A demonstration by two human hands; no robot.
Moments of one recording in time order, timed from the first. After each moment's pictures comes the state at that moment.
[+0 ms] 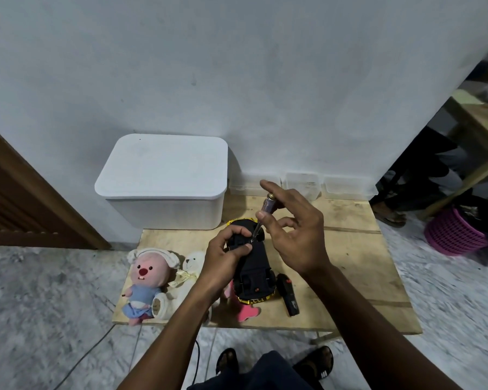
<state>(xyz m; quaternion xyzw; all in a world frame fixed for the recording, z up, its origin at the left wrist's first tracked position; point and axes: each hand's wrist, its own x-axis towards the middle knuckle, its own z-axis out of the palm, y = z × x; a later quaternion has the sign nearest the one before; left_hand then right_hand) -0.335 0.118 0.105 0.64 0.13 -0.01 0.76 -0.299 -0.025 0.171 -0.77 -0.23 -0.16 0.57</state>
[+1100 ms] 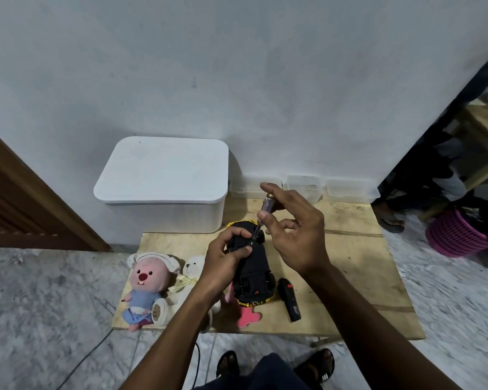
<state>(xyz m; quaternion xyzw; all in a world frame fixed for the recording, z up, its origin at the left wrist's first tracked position) -0.326 0.122 0.100 0.63 0.13 -0.02 0.76 -0.287 -0.022 0.169 -0.77 -0.22 -0.15 0.58</state>
